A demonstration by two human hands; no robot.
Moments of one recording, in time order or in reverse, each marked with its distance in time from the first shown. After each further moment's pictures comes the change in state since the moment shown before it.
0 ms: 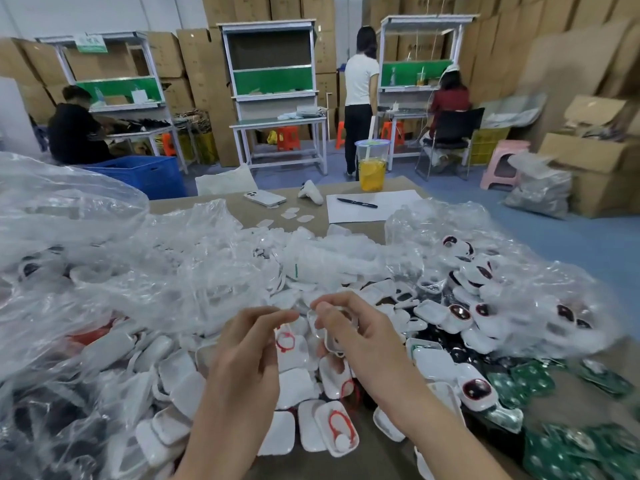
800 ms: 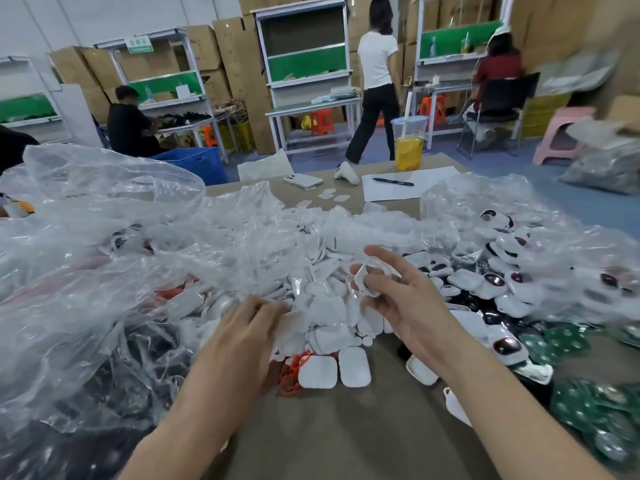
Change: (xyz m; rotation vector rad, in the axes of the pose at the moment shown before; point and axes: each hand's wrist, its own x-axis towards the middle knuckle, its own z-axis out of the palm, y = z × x) left_hand -0.023 -0.019 -0.072 0.459 -0.262 0.154; right_hand 0.006 0.005 -0.010 0.478 -0.027 0.151
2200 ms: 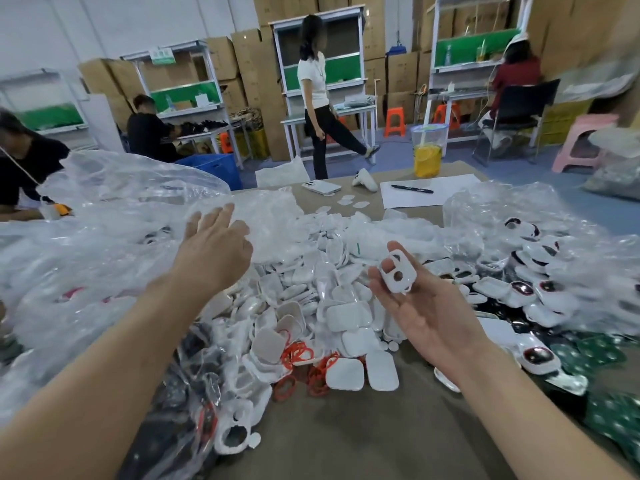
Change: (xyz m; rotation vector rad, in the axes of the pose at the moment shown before) left_hand 0.114 -0.080 -0.050 0.474 -0.264 -0.300; right_hand 0.000 0.000 0.017 0.511 -0.051 0.084
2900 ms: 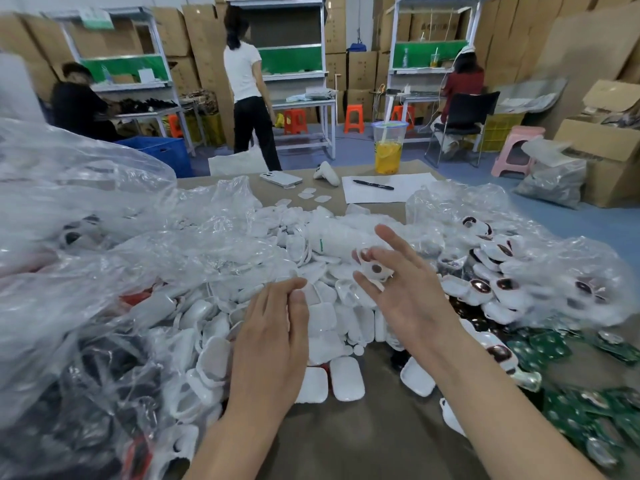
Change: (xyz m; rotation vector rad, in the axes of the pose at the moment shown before) left_hand -0.099 0.130 0.062 -1.000 0.365 0.025; right_hand 0.013 -0.016 -0.006 -0.352 0.133 -0.206
